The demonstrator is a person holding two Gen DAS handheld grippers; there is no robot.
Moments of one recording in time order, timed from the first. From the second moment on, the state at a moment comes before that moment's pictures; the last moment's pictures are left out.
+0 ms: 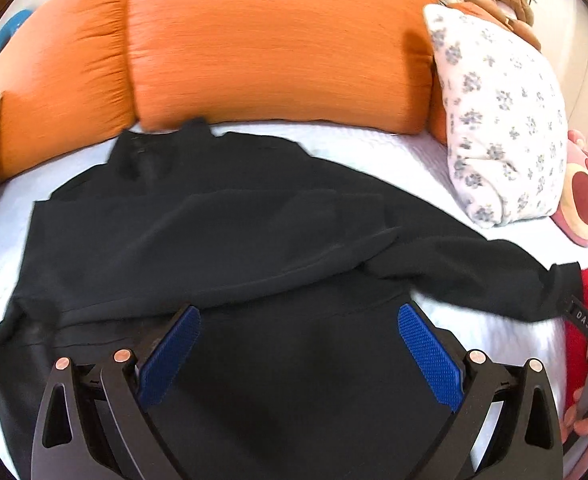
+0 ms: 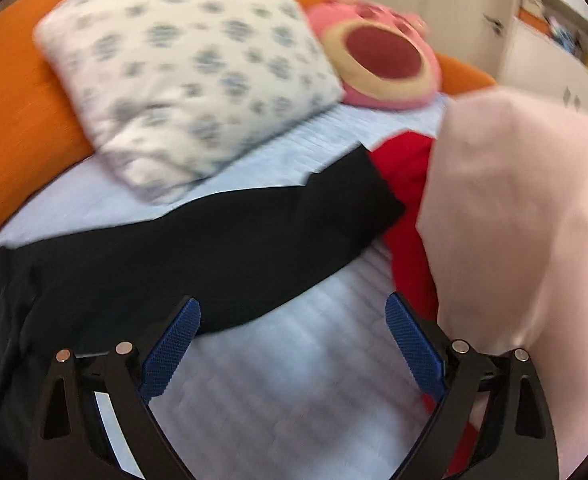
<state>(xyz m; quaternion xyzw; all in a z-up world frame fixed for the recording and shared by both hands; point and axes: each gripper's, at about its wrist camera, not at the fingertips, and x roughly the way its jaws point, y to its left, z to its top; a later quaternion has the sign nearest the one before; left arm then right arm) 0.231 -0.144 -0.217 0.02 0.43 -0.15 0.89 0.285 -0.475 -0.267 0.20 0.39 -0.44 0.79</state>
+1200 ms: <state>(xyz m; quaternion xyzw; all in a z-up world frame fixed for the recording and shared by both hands) 0.235 -0.246 -0.274 0.18 0.37 -0.29 0.86 0.372 -0.516 -0.195 0.16 0.28 -0.38 0.87</state>
